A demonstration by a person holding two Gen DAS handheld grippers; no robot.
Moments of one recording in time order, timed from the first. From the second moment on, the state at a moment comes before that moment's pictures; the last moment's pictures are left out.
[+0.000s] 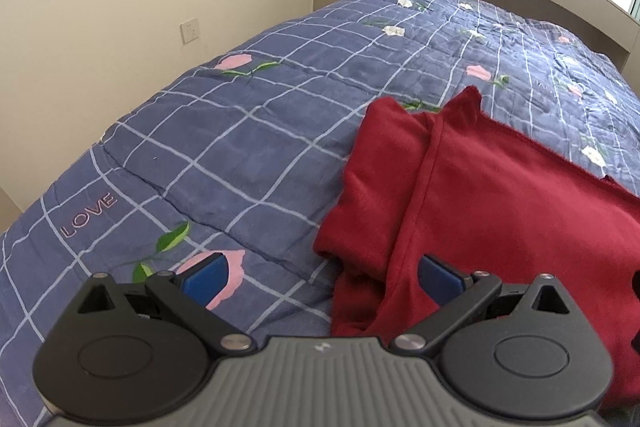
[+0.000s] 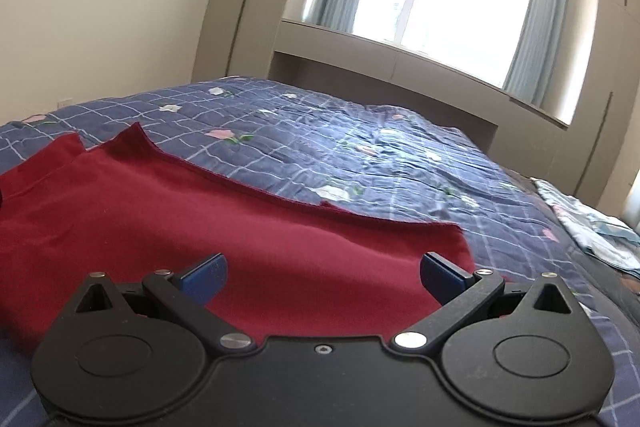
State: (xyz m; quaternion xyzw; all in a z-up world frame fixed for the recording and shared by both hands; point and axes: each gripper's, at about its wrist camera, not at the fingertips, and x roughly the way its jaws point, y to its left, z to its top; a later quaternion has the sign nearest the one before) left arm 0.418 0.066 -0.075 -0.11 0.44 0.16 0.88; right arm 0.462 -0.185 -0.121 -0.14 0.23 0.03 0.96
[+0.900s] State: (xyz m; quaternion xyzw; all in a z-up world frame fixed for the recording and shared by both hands) left arm 0.407 0.081 -0.090 -0.24 0.40 0.06 0.88; right arm 0.474 -0.180 -0.156 -0.14 0.27 0.05 0.95
